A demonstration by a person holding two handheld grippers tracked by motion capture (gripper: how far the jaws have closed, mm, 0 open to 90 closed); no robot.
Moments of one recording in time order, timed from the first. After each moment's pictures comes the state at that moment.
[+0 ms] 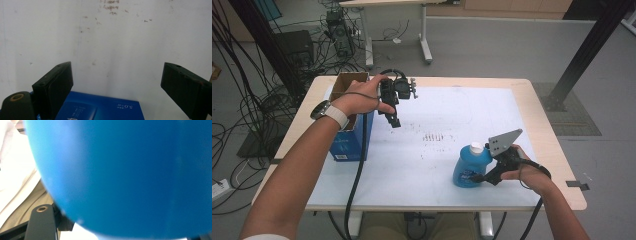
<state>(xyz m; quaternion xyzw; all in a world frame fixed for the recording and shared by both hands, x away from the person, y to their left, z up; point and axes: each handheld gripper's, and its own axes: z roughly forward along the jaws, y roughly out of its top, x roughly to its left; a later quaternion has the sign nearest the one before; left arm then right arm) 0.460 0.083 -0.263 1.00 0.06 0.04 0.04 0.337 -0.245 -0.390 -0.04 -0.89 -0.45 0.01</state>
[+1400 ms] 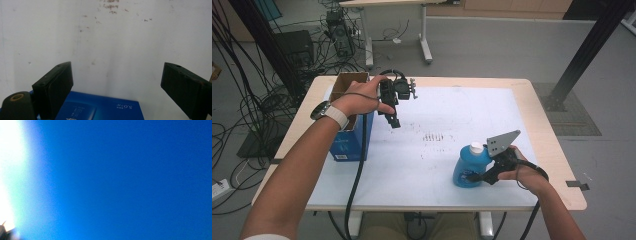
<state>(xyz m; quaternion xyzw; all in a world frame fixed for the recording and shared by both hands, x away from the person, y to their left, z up) 0.460 0.084 -0.266 1.00 0.07 0.04 0.04 0.340 -0.241 -0.398 -0.04 -0.89 -0.46 0.01</state>
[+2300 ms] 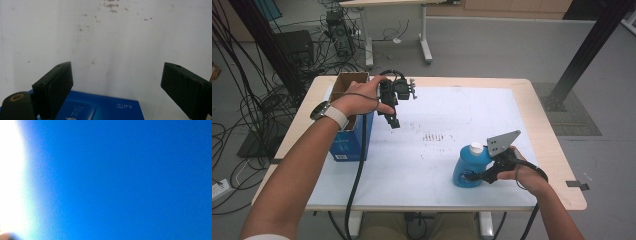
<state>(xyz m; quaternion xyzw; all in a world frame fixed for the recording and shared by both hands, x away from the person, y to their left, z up) 0.460 0.085 -0.267 1.00 0.07 0.04 0.04 0.341 -0.241 -0.401 -0.03 -0.88 -0.47 0.01</state>
